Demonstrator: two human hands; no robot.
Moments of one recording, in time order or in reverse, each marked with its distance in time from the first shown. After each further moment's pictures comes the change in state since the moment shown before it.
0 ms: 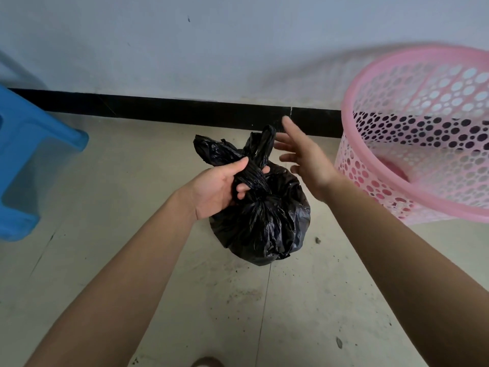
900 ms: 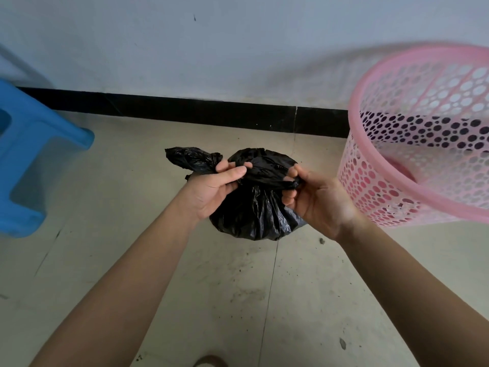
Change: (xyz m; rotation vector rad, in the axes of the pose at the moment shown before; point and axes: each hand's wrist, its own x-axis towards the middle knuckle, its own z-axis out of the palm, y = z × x) left_hand -0.009 -0.012 -0.005 -0.310 0.203 0.299; right_hand -0.045 0.034 0.002 0.740 -0.293 0.089
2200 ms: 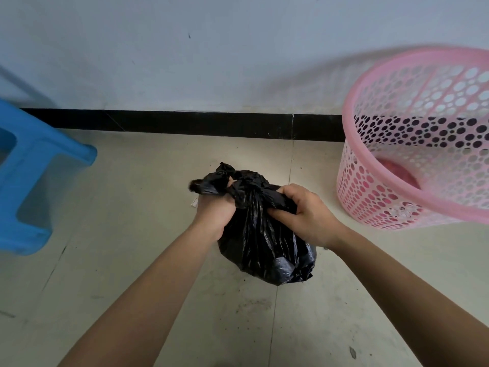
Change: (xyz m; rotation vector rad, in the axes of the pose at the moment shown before) left_hand 0.002 -0.028 0.011 0.548 0.456 0.152; right_hand 0.006 0.022 -0.013 -1.343 0.121 -0.362
